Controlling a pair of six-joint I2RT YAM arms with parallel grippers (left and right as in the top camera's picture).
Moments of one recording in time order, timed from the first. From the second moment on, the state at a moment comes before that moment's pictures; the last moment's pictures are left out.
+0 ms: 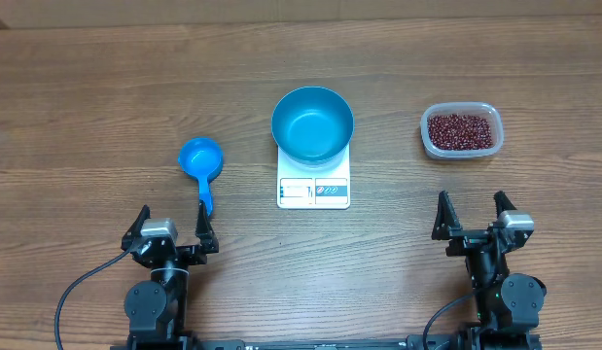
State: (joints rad) left arm 0.00 0.02 0.01 -0.08 -0.04 -0.10; right arm -0.04 0.01 0.02 -0.03 -0.08 0.13
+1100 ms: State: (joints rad) left arm 0.00 0.09 0.04 -0.15 -0.01 -0.10; right arm -0.04 0.01 0.02 -0.03 -0.08 0.13
